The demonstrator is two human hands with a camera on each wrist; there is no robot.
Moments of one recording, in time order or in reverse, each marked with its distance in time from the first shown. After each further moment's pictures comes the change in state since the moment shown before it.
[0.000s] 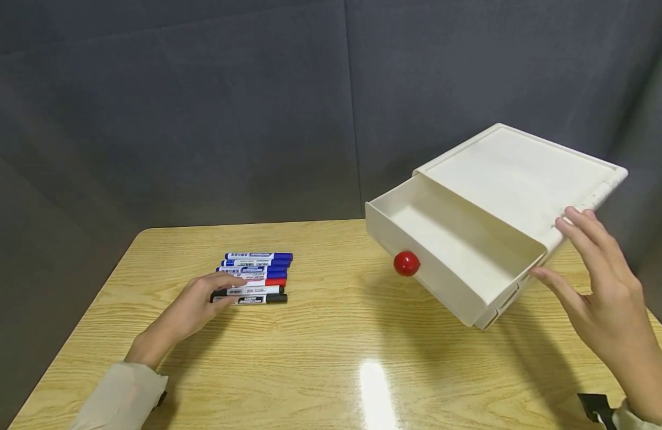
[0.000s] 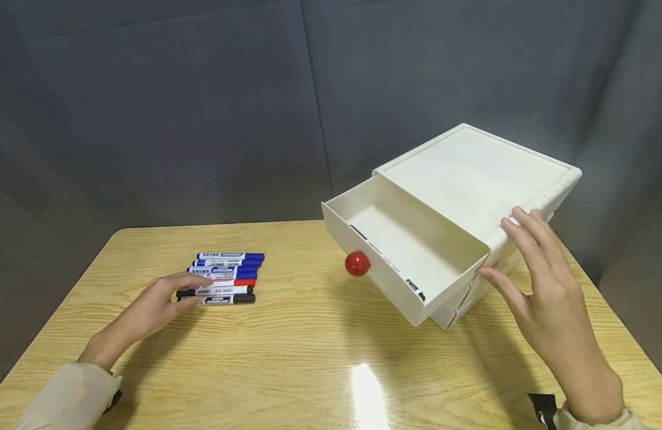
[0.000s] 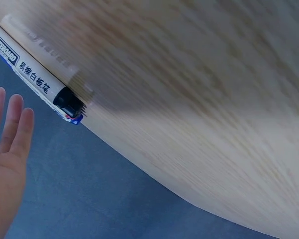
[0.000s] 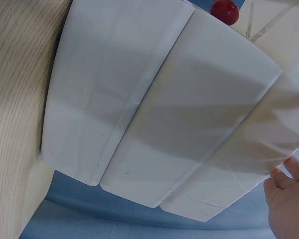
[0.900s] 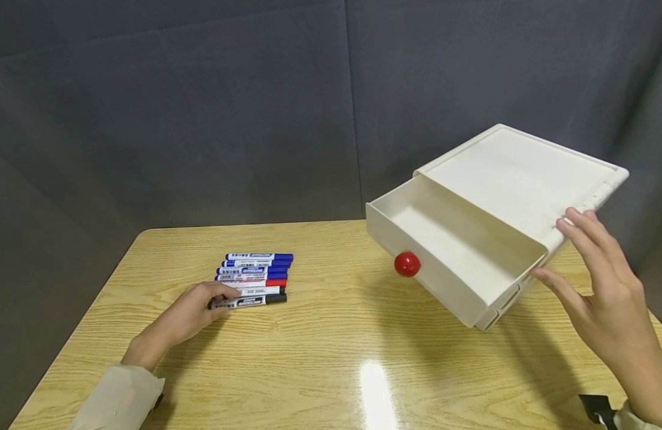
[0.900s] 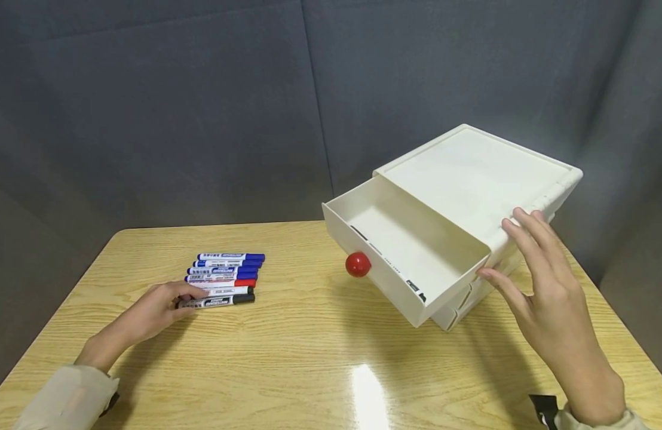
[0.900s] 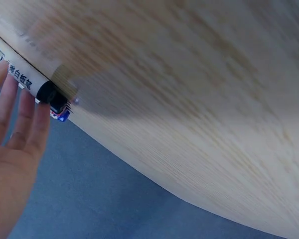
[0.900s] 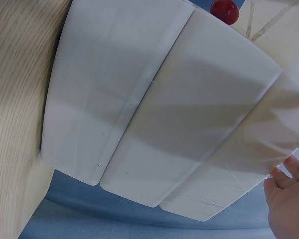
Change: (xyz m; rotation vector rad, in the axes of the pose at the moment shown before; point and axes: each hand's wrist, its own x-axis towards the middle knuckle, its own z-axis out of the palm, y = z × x) left_hand -0.003 -0.010 -0.001 0.055 -0.097 -0.033; right_hand 0.001 -0.002 0.000 -0.002 0.006 -0.003
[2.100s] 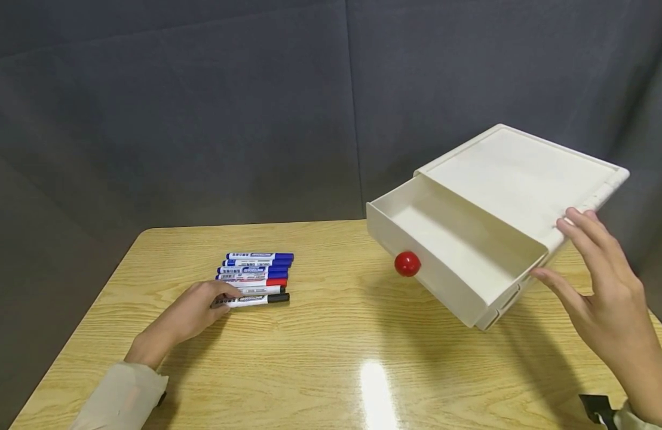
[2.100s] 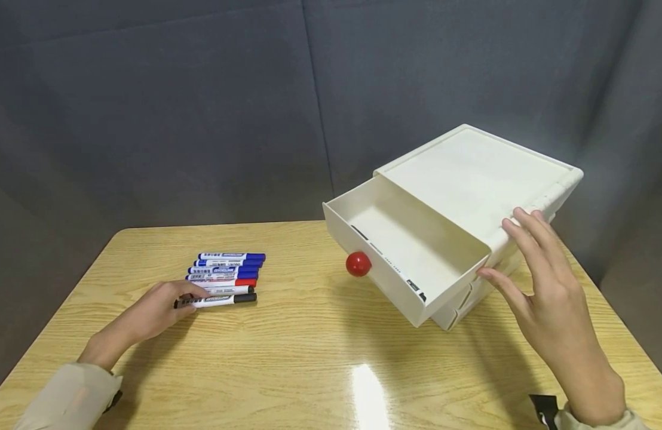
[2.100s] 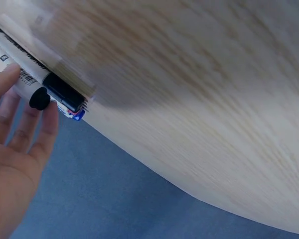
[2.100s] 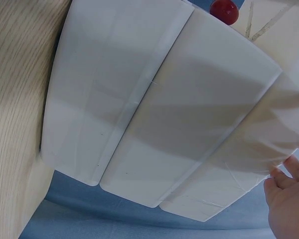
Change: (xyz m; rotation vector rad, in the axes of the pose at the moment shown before) left_hand 0.002 0.007 -0.001 0.083 -0.006 0.010; right_hand 0.000 0.000 0.000 -0.005 -0.003 -0.001
